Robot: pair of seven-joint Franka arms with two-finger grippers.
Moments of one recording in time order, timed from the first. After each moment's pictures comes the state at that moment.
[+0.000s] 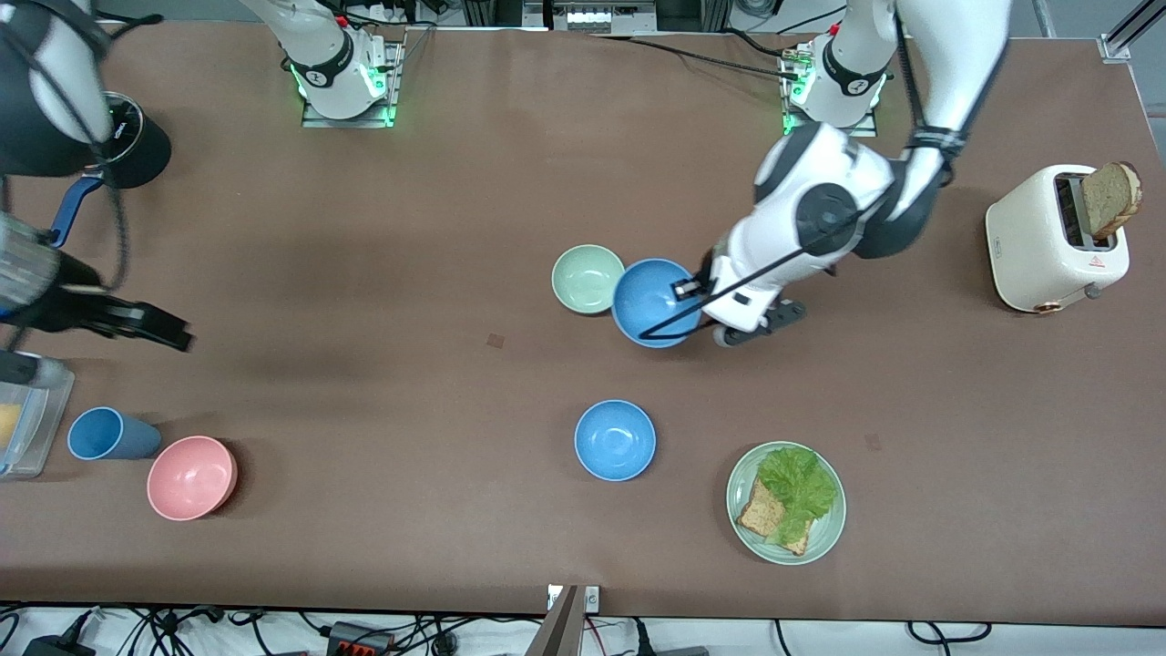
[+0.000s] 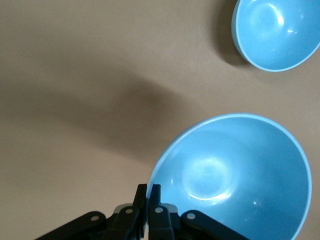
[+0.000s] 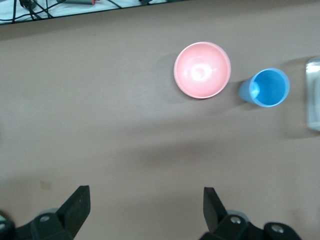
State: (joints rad) left arm -0.13 0.39 -0.45 -1.80 -0.14 2.13 -0.97; right arm -0.03 0.32 0.04 -1.30 -0.02 1.68 0.13
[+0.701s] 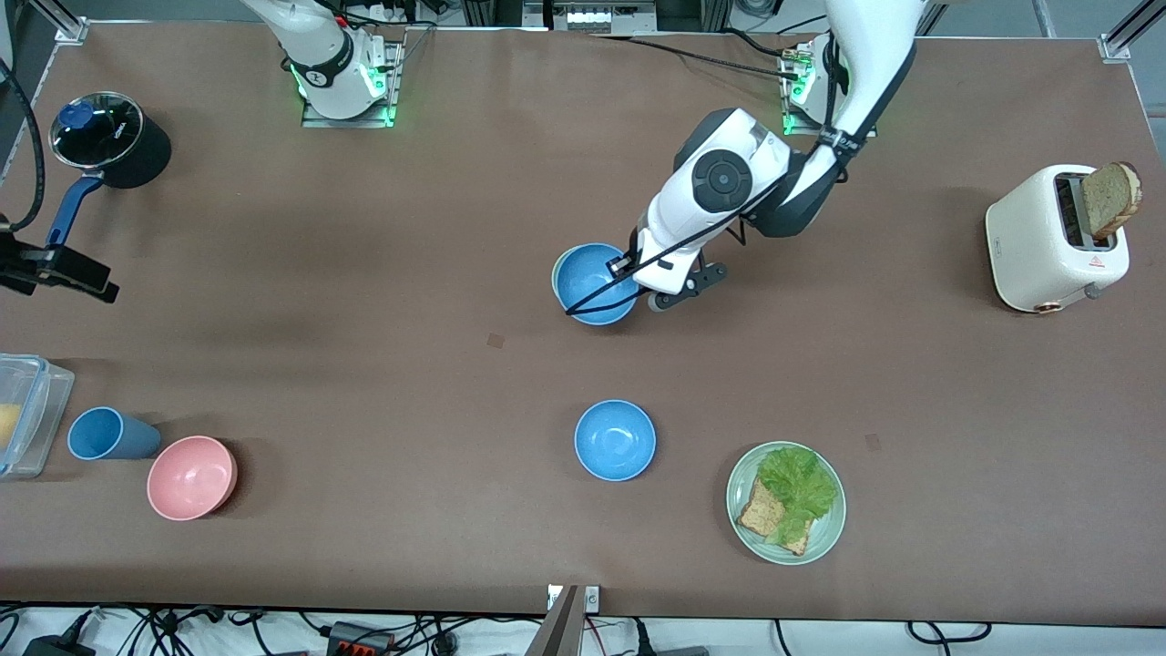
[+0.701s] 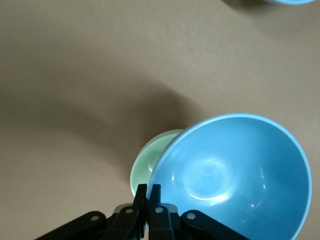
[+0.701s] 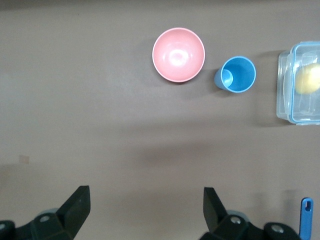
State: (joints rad) left arm -0.26 0.44 -0.46 -1.89 -0.14 2.35 -1.14; right arm -0.04 0.20 -0.01 -1.40 -0.02 1.62 0.03
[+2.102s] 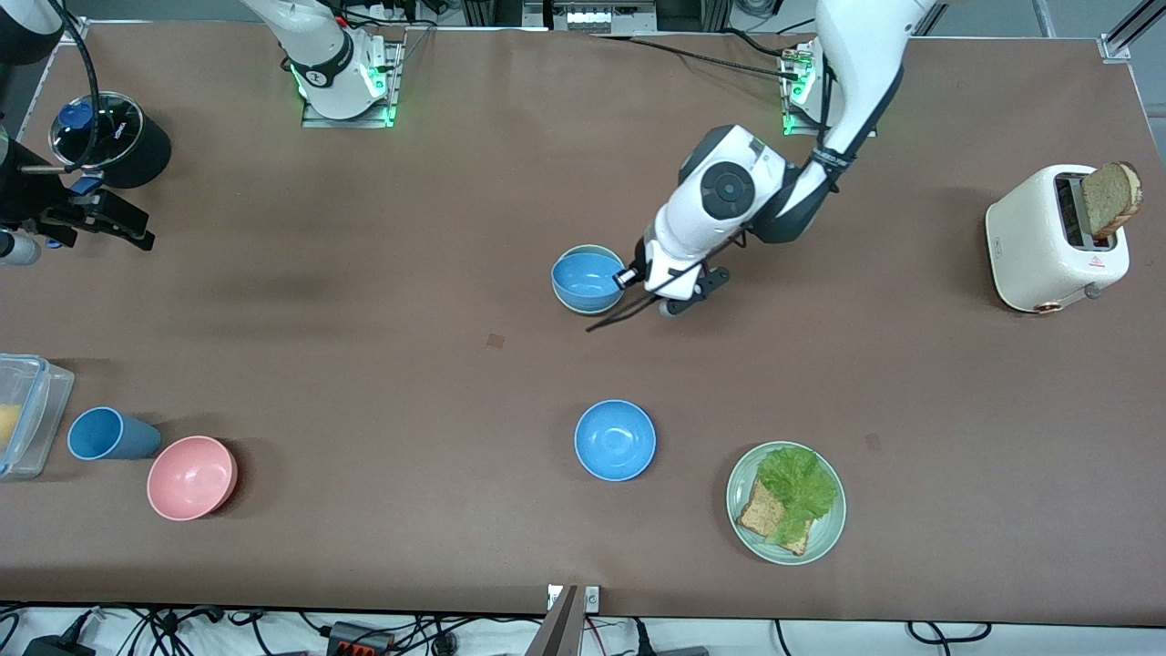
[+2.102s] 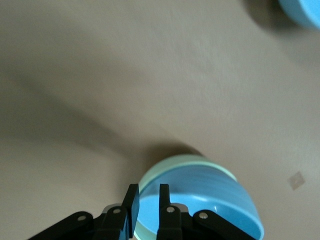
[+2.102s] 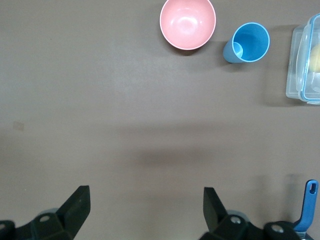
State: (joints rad) left arm -0.22 0.45 -0.45 -1.97 -0.14 2.46 -1.19; right arm -0.04 -0.01 -0.01 -1.70 -0.02 1.69 -0.02
